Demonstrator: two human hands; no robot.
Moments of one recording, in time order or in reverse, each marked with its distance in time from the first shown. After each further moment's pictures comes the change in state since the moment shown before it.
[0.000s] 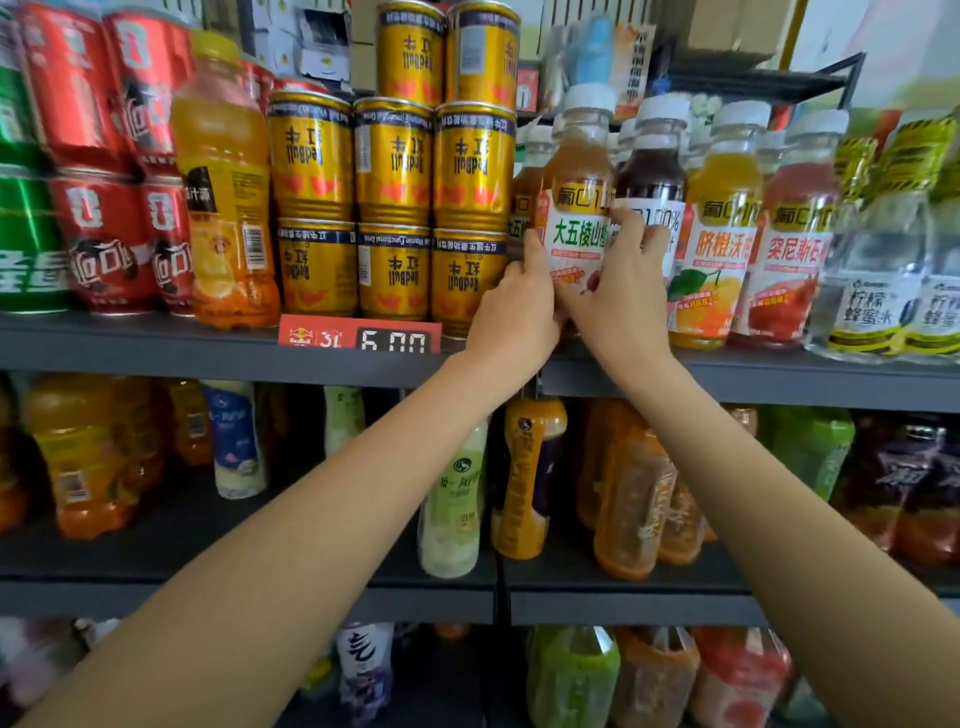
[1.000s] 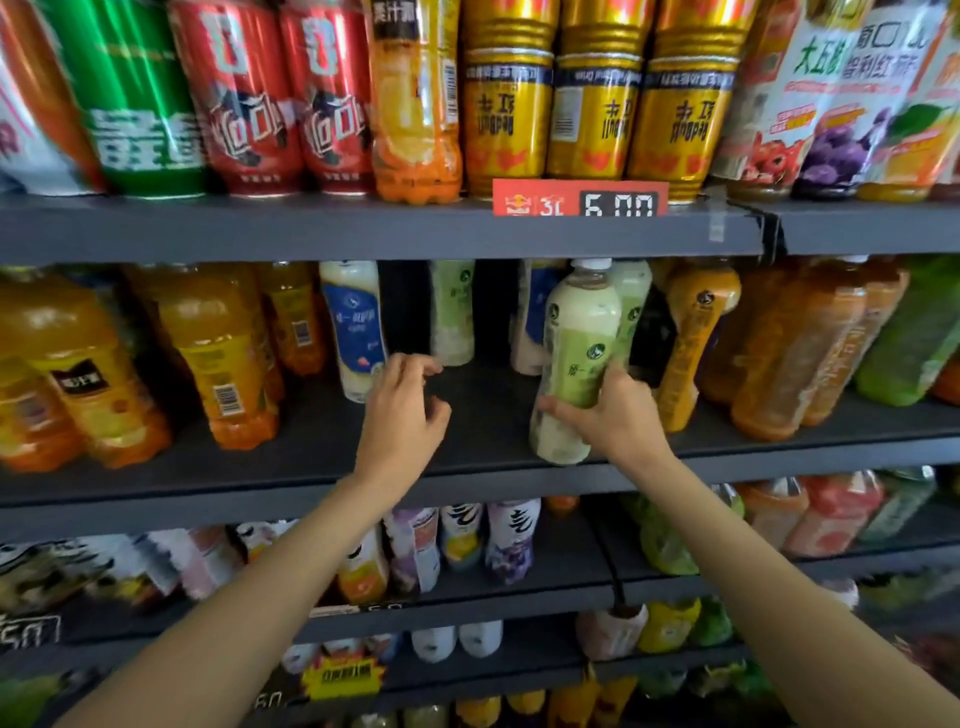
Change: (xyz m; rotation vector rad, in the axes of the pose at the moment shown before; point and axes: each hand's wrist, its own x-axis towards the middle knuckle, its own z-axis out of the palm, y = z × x) left_hand -0.180 -0.272 -0.026 -0.090 -0.031 -0.108; right_hand -0.192 -0.054 0.130 -0.133 -0.503 0.442
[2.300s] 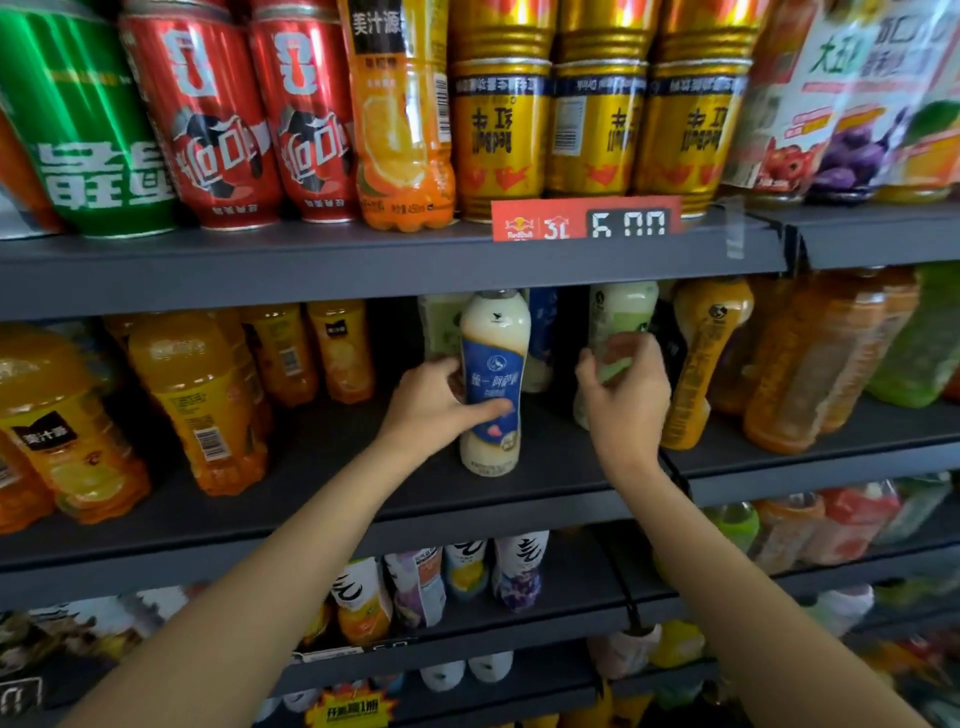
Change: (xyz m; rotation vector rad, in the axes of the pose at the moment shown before) left_hand 0.054 0.011 0.006 -0.338 -0.333 -0.170; right_hand 0.023 -0.018 0.018 0.319 0.536 -0.020
